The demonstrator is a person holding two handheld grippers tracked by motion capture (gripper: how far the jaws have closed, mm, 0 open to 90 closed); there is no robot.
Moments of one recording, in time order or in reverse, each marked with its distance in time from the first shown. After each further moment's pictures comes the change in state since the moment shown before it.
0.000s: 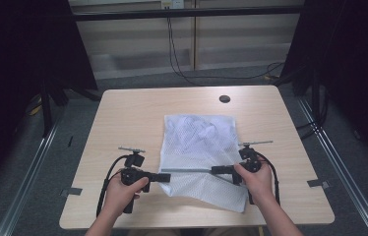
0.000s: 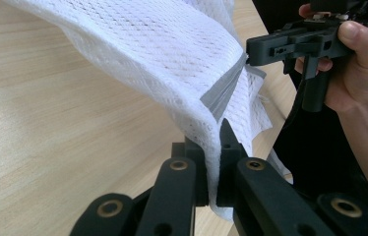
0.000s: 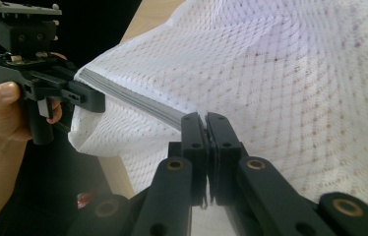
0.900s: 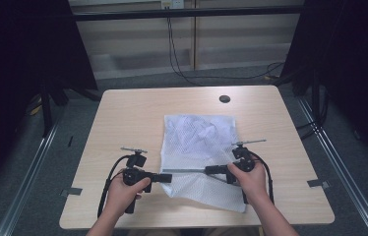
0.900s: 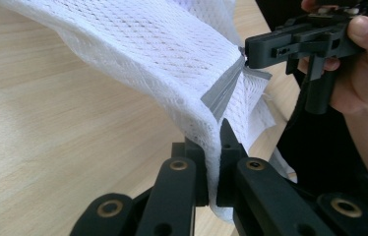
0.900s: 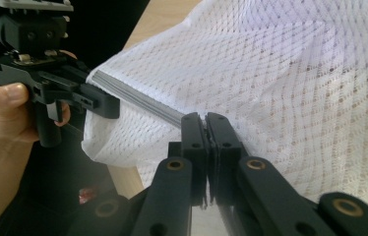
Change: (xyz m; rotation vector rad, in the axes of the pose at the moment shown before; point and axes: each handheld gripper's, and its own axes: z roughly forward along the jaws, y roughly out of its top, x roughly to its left) left arm -0.003 0.000 0.004 0.000 -0.003 -0.003; right arm 0.012 0.005 0.014 0.014 0.019 -0.026
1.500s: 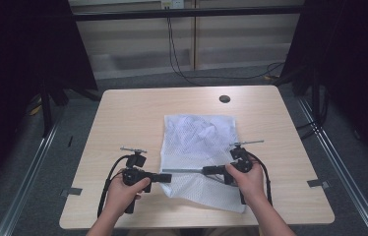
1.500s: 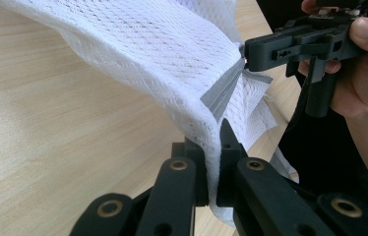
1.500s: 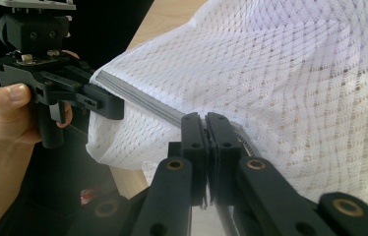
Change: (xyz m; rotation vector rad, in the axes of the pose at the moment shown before) left arm 0.000 0.000 -0.001 -0.005 0.018 0.013; right arm 0.004 -0.001 0.006 0.001 0.011 0.006
